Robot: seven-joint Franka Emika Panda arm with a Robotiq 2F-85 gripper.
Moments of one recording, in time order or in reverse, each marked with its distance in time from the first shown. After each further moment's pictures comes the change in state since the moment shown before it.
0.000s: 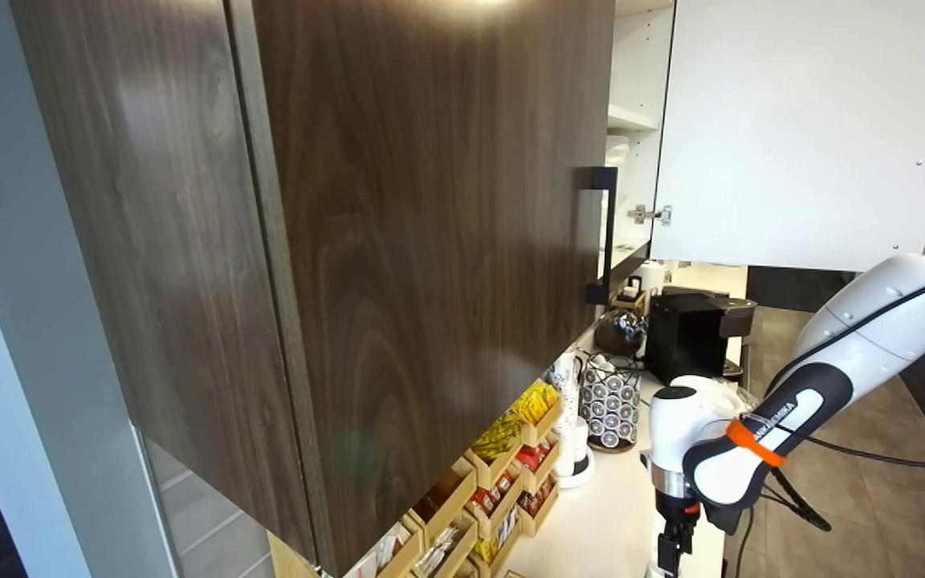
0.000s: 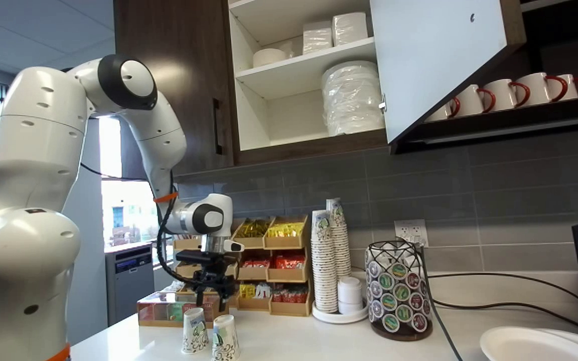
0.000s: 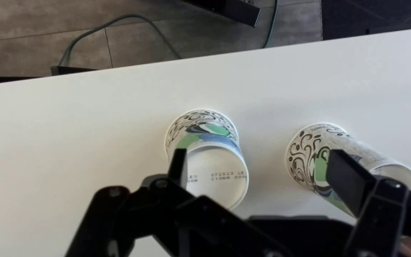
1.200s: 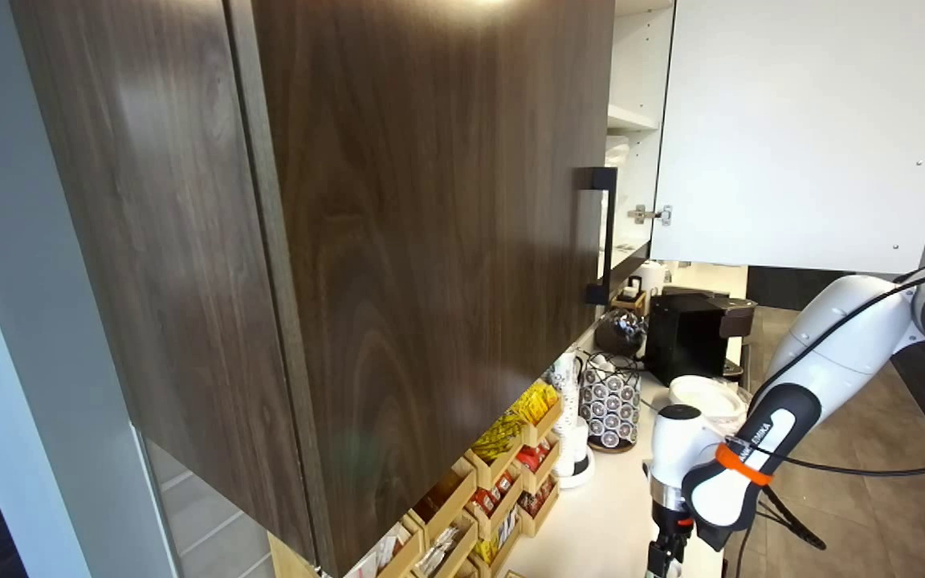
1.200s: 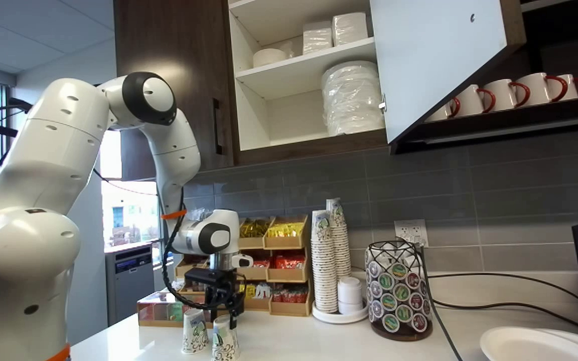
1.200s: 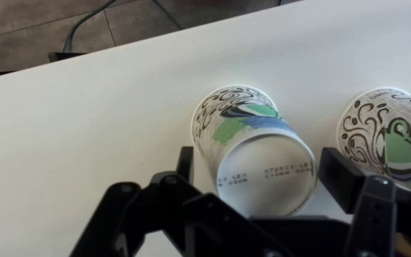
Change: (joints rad) arm 0.001 0.146 -0.059 0.007 -0.044 0.214 0.078
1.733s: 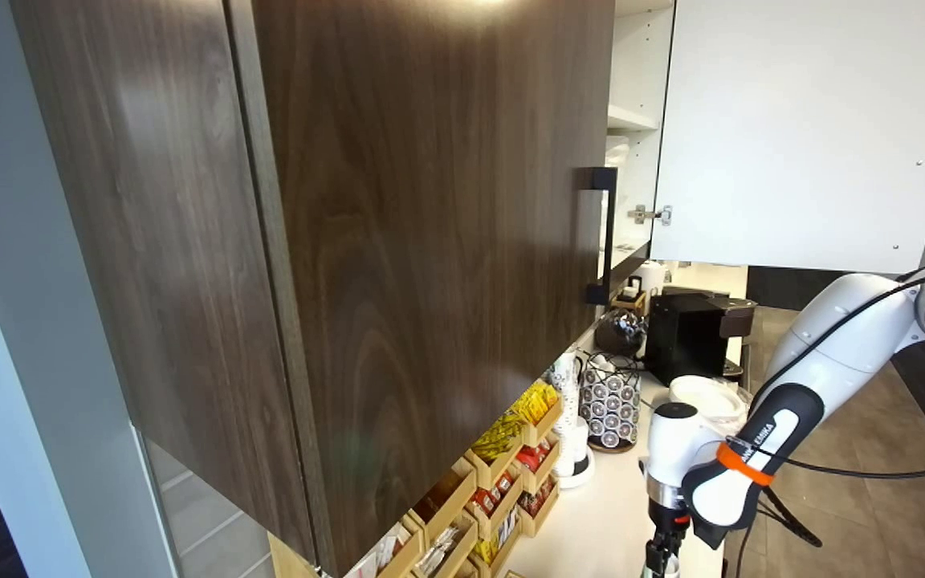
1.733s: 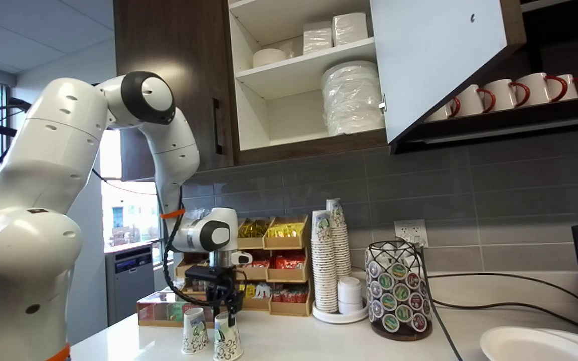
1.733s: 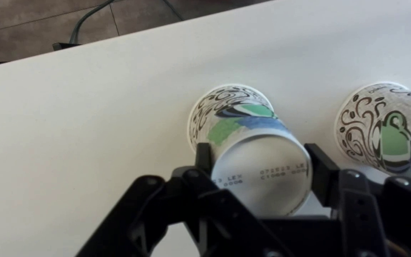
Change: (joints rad) arm 0.022 -0.012 -0.012 0.013 -0.046 -0.016 0.038
